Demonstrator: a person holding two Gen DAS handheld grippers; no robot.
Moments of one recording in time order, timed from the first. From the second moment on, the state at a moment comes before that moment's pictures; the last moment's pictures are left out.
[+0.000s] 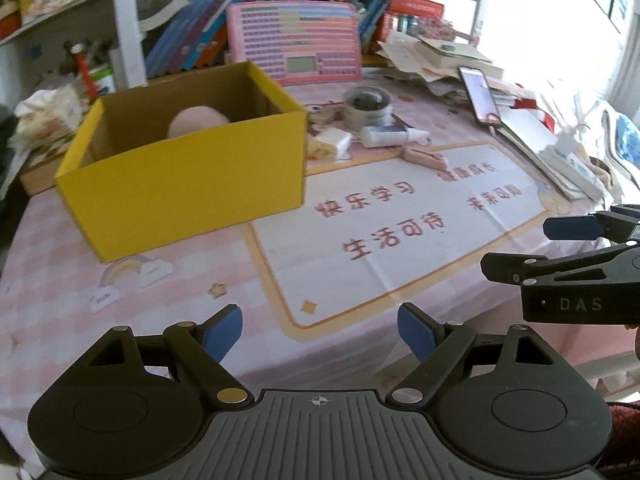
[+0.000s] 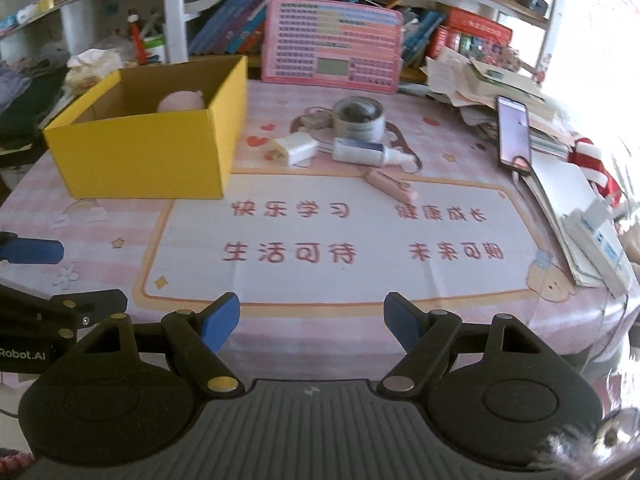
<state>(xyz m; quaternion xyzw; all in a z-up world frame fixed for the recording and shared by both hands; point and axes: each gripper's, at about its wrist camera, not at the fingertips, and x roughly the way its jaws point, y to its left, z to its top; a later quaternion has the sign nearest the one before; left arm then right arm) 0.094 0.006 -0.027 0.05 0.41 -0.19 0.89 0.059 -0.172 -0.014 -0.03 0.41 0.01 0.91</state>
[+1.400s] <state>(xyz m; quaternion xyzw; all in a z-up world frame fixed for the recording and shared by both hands) 0.223 -0.131 -0.038 0.11 0.41 -0.18 0.89 0.204 -0.298 -0.046 0.00 0.44 0.06 0.90</state>
